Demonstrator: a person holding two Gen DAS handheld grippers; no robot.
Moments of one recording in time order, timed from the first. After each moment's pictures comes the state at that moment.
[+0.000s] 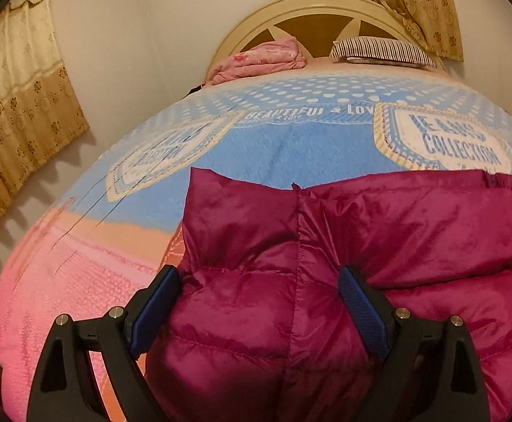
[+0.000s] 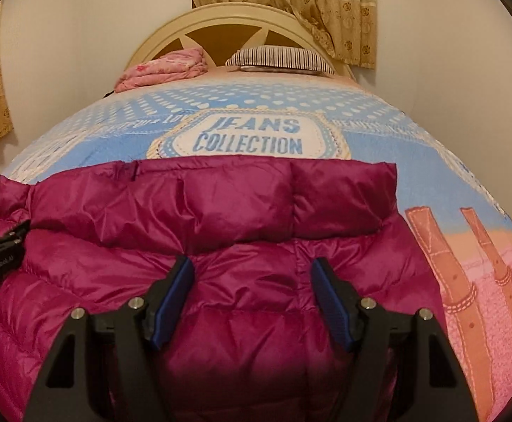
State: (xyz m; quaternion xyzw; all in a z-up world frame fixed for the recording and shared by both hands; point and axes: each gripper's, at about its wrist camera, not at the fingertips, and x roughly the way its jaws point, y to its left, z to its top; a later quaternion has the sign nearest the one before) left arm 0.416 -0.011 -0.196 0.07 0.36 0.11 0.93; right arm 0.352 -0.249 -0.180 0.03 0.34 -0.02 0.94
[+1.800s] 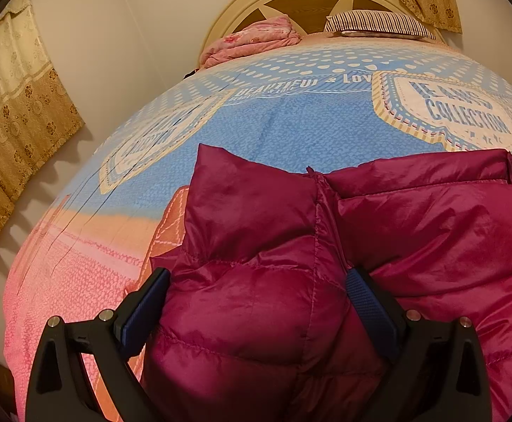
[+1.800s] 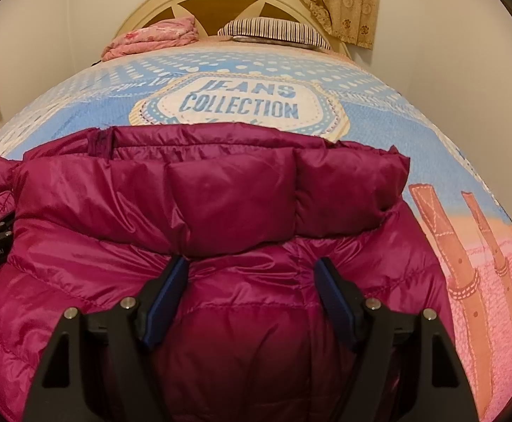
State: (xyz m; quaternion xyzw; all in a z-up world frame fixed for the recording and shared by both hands) left arm 0.430 -0.017 -0.212 0.10 0.40 0.12 0.91; right arm 0.369 -0.242 -0.203 0.01 0.40 -0.05 0.92
